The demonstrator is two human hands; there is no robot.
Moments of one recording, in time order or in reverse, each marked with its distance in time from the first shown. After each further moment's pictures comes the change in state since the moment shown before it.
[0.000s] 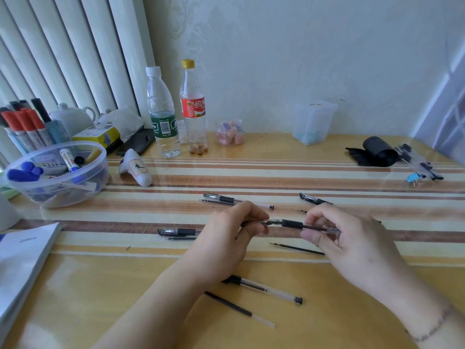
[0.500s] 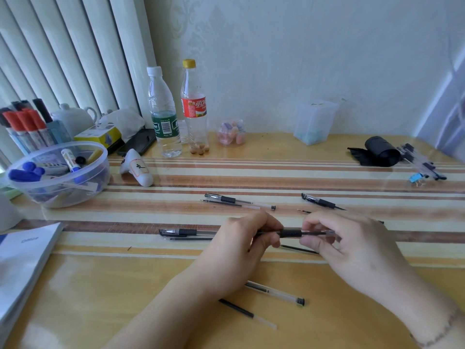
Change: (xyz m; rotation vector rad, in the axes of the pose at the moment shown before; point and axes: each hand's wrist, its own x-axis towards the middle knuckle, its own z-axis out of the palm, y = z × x) left_hand -0.005 0.009 0.010 0.028 -0.013 0.107; right_hand -0.001 -0.002 0.000 -0.038 0.011 -0.102
